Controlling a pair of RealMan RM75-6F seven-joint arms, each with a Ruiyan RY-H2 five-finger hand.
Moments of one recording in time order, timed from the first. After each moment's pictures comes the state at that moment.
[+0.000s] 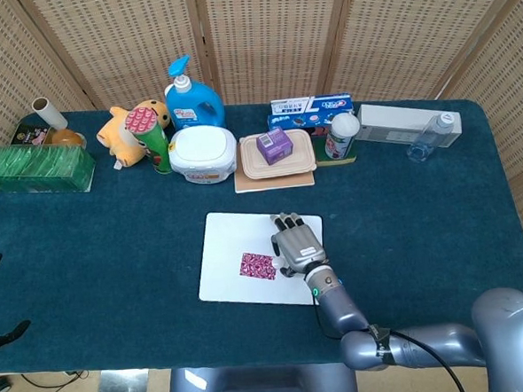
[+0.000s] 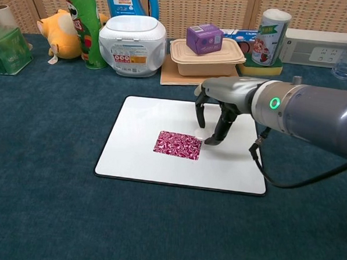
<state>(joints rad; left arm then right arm) 0.01 -0.95 -0.01 -1.84 1.52 1.55 0.04 0.99 -1.67 0.22 -1.67 -0.50 1.06 -0.81</state>
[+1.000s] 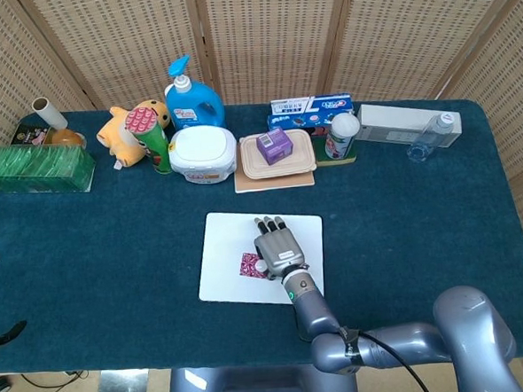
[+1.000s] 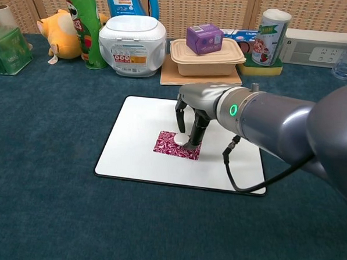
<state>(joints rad) 0.01 -0.93 -0.01 -1.82 1.52 1.55 -0.02 1.09 -1.81 0.26 -1.59 -0.37 1.13 -0.90</state>
